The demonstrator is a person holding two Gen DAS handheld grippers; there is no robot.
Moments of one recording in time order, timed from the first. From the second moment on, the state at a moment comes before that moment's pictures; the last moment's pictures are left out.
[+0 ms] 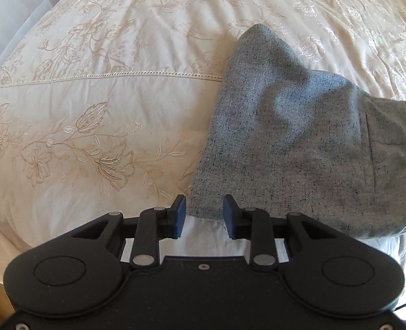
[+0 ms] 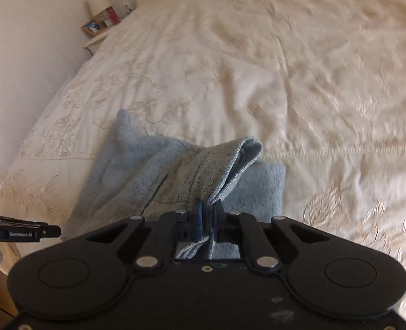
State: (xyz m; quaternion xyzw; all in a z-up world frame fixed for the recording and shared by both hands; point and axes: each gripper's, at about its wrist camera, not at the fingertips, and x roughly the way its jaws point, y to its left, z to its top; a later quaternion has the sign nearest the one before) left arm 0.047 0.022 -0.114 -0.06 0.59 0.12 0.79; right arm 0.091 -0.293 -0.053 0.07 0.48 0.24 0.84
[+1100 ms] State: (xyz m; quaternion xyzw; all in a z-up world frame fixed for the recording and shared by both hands) left arm 0.255 -0.003 -0.167 0.04 0.58 -0.03 0.81; right arm 0.075 -0.280 -0.065 0.10 0.50 0.04 0.86
